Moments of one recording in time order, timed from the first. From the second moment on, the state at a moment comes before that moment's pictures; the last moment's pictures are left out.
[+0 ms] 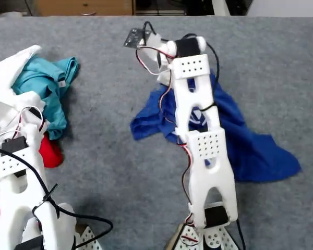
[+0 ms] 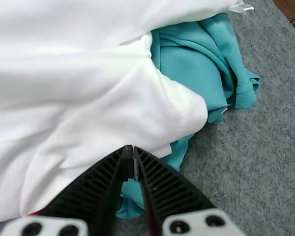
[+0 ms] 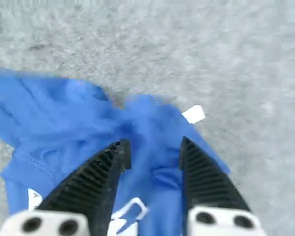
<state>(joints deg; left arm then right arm) -26.6 -37.4 56.6 30.8 18.2 -15.3 57.0 -79.4 100.8 46.3</state>
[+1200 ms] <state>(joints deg) -26.0 -37.4 57.8 29.2 18.2 -24.8 36.4 -27.3 89.6 74.2</state>
